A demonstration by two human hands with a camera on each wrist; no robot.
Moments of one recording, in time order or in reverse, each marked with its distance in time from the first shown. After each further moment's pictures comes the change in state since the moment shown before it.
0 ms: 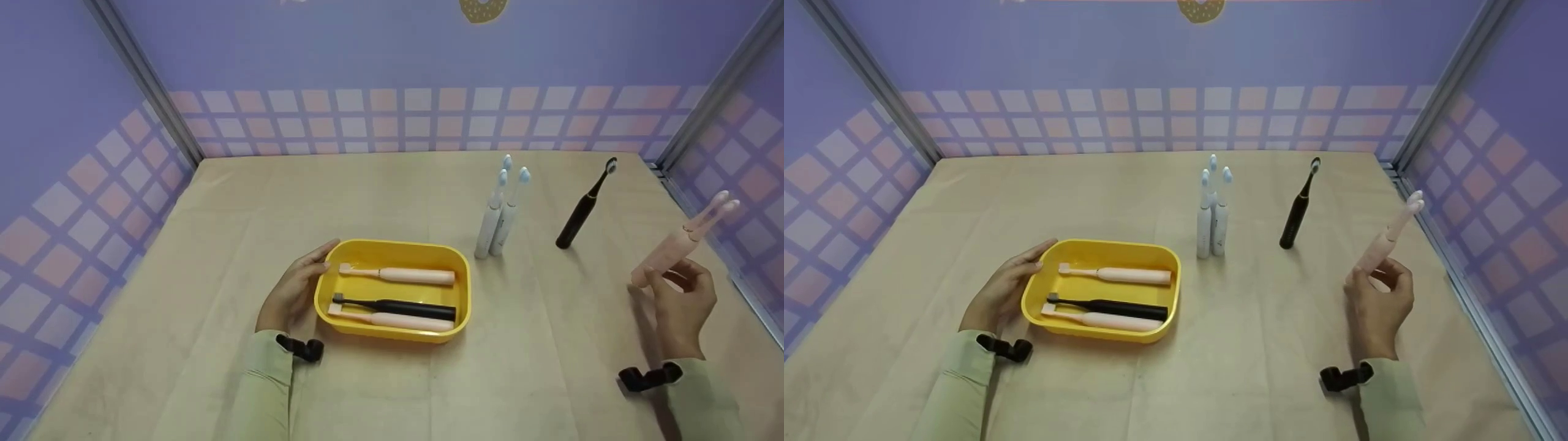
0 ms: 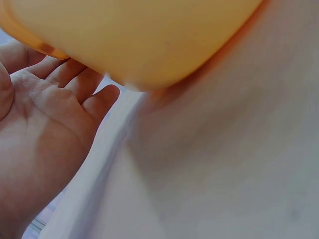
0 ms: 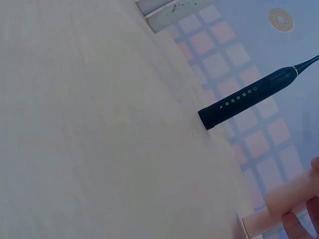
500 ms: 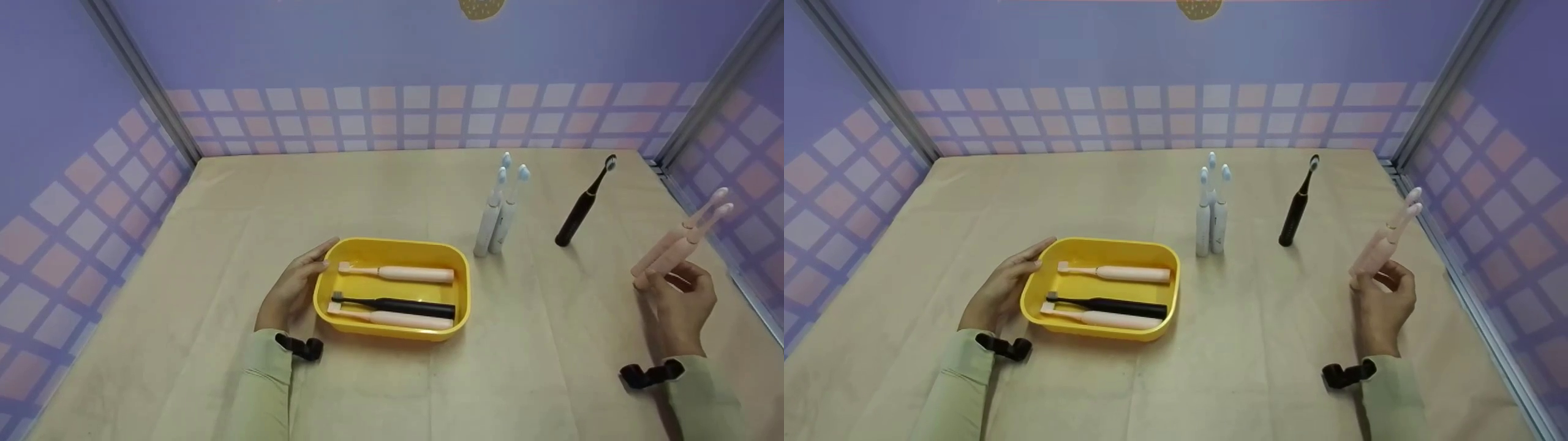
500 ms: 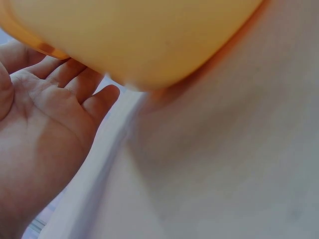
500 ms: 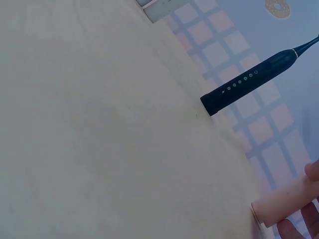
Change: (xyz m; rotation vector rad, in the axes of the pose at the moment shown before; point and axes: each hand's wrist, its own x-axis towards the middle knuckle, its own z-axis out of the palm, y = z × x) left_hand 0.000 0.000 -0.001 0.006 -0.020 0.002; right_hand 0.007 0.009 -0.009 -0.086 0.002 0.045
